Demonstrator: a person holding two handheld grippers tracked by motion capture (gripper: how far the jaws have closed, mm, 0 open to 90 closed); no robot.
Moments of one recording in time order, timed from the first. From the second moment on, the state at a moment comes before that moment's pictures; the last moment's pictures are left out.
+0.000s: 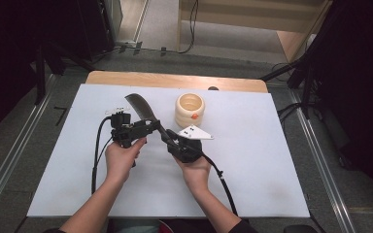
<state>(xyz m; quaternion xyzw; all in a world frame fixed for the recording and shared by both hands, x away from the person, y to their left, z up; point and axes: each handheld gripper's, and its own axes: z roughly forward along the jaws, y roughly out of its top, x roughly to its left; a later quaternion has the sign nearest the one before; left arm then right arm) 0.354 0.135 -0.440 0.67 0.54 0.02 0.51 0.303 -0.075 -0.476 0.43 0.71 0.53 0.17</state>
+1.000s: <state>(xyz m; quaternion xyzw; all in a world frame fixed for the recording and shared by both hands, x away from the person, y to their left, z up) 0.363 0.127 -0.452 0.64 0.57 -0.03 0.52 0.300 -0.065 -0.476 0.44 0.70 0.54 0.17</state>
